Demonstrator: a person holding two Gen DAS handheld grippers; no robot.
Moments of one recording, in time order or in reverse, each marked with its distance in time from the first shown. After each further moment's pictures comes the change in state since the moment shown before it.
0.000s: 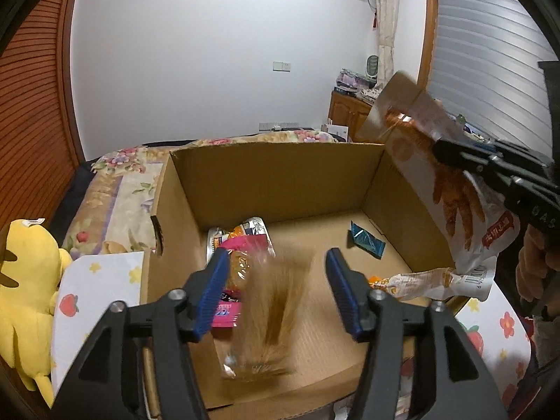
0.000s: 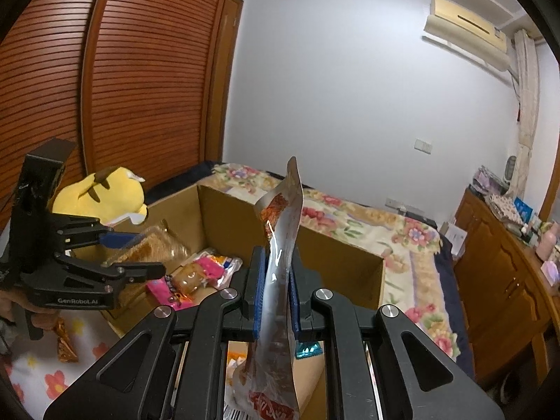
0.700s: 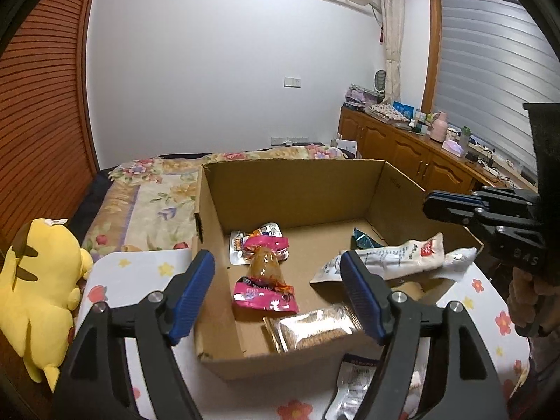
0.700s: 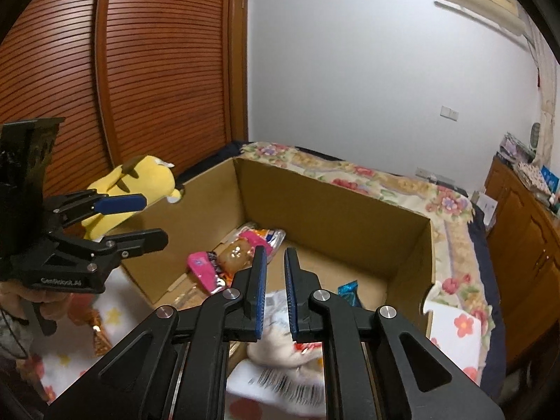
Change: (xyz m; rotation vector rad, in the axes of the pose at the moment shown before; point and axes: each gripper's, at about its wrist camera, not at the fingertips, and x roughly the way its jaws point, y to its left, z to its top) left arm -0.051 0.006 -0.013 -0.008 -0.063 0.048; right arm 0.001 0.018 -0.015 0.081 0.090 0.136
